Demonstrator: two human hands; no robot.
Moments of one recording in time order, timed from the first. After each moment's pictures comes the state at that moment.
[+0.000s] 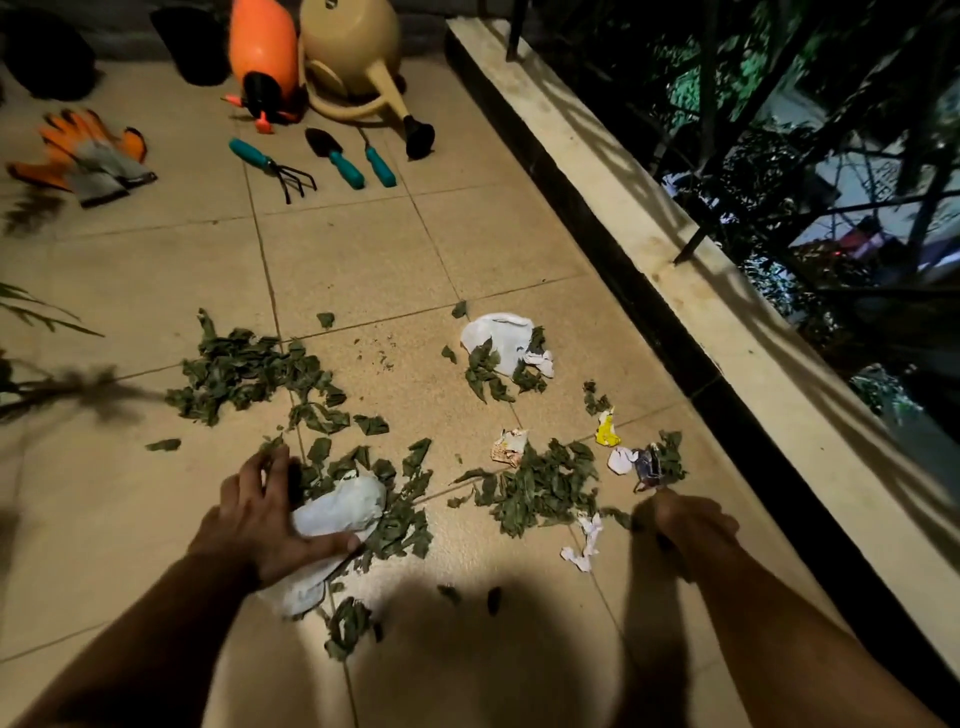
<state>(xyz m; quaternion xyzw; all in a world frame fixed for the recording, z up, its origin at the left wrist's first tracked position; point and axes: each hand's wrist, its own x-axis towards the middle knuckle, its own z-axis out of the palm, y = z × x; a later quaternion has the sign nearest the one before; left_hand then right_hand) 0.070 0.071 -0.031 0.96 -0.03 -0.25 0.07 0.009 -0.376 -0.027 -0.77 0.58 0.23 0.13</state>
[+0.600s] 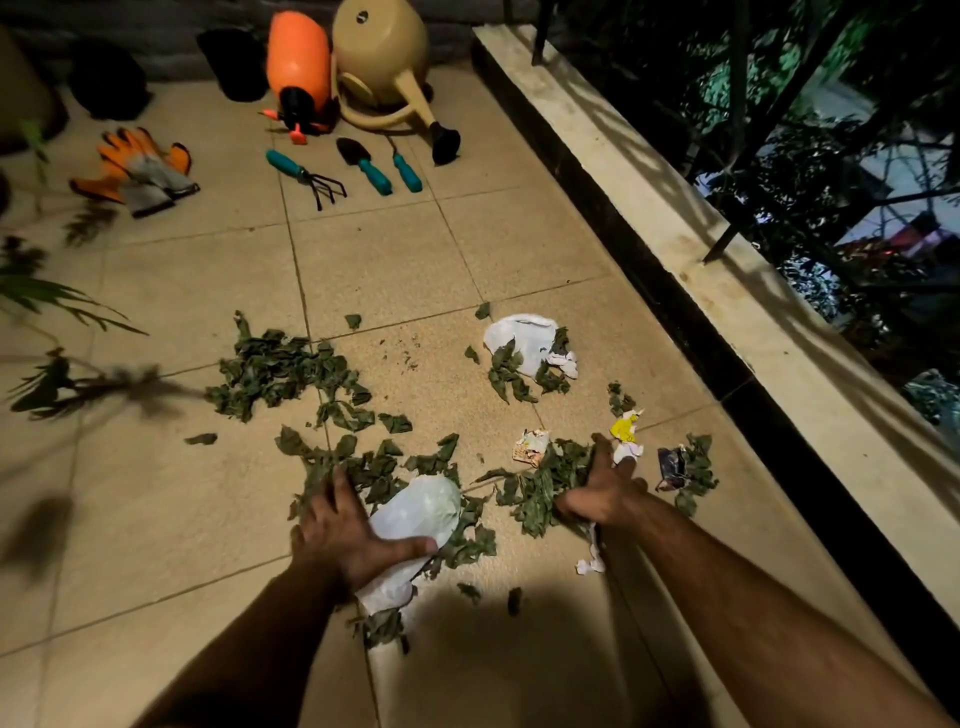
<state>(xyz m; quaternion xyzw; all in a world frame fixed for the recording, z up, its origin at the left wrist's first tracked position) 0.042 0.016 -0.039 0.94 0.06 -0.28 0.17 0.049 -0.301 -0.029 -0.85 0.32 0.34 0.23</state>
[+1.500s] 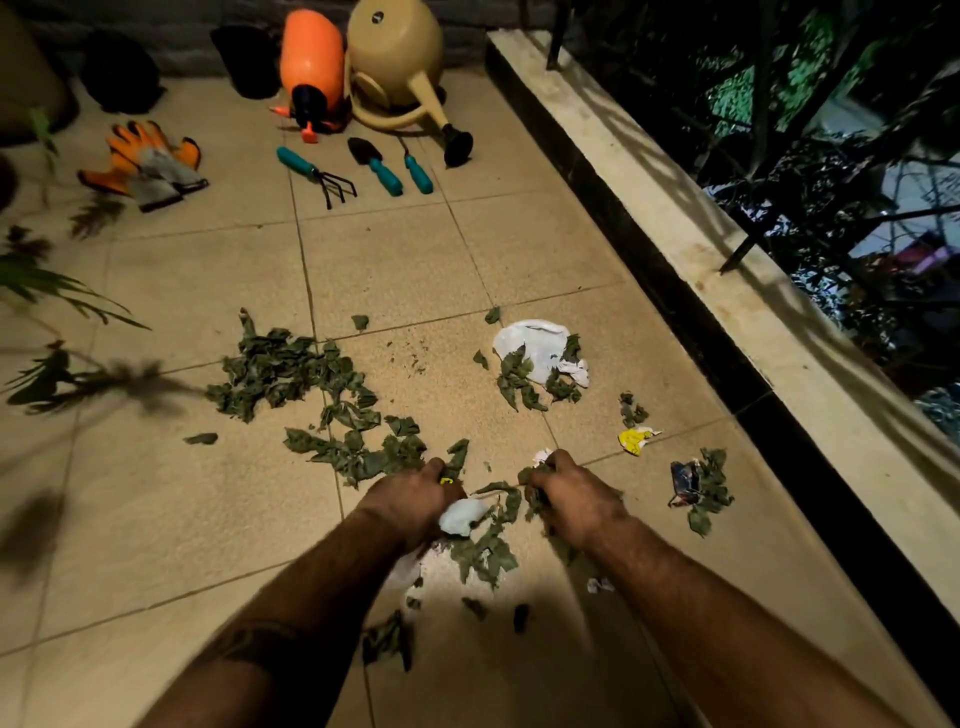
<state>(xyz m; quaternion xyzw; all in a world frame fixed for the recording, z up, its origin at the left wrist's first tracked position) 0.089 -0.038 -0.045 0.92 -0.29 -0.26 -0.01 0.057 -0.268 -0.045 -0.96 -0.02 0.26 0.11</state>
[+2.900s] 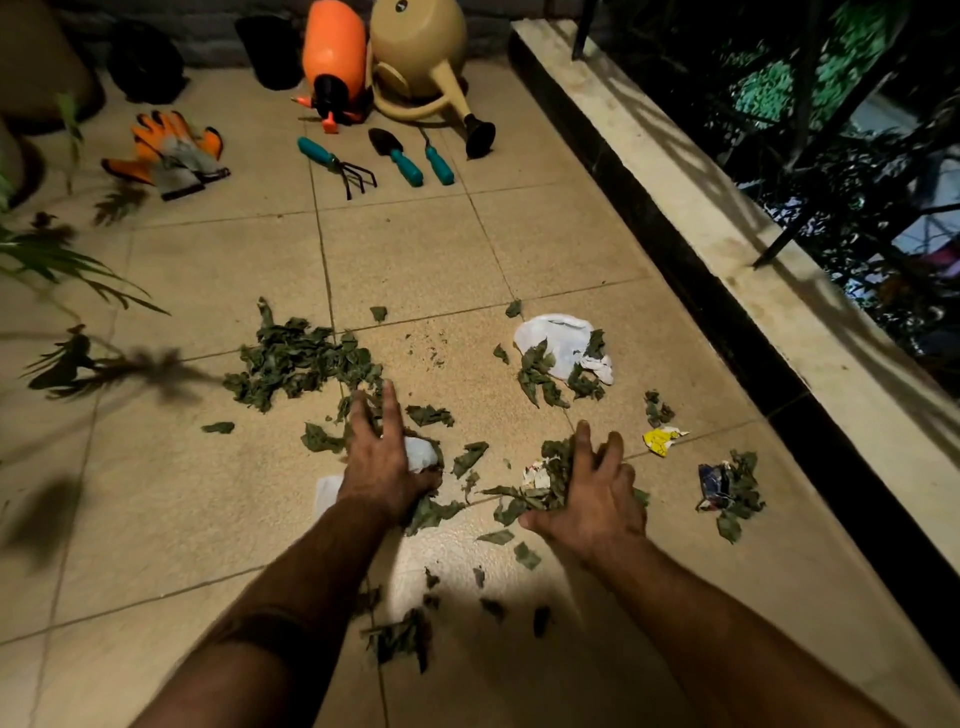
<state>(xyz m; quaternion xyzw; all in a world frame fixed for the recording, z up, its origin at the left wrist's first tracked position) 0.111 -0.004 -0.072 0.95 0.04 -0.15 0.28 0.050 -0.240 -0.044 -0.95 0.19 0.21 0.08</state>
